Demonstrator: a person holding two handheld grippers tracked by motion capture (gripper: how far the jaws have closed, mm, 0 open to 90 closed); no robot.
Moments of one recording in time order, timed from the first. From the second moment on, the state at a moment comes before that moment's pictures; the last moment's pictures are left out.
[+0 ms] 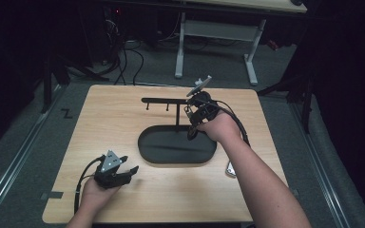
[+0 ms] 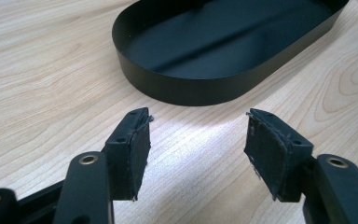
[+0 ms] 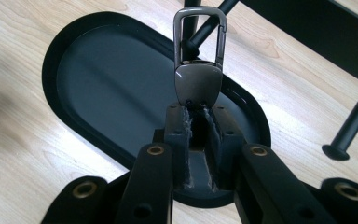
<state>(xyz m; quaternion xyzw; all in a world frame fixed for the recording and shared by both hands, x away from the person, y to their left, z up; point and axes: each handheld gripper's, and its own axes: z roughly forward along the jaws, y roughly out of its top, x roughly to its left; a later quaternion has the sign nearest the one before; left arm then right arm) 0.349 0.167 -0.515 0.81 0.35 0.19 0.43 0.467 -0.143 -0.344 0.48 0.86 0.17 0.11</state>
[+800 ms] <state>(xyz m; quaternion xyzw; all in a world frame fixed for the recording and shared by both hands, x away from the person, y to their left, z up) 0.348 0.166 -0.515 0.82 0.34 0.18 0.43 0.470 -0.145 -0.353 0.48 0.85 0.17 0.11</state>
